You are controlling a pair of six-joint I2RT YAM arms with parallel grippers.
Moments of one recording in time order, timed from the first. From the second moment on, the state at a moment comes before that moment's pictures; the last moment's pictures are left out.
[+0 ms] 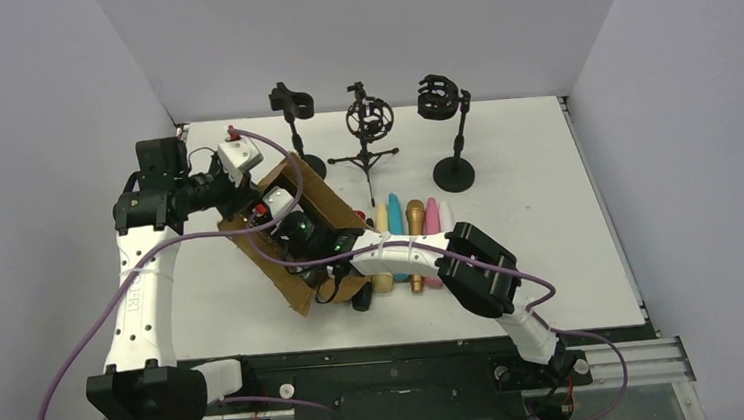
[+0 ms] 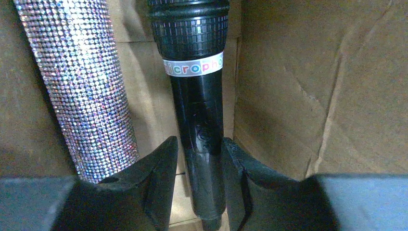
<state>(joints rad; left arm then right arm) 0.04 1.24 1.40 -0.92 0.75 0.75 1.12 2.14 1.62 0.00 0.42 0.06</state>
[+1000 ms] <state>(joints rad) 0.02 1.21 1.39 -0.91 0.63 0.79 1.15 1.86 1.46 0.09 0.28 0.15</state>
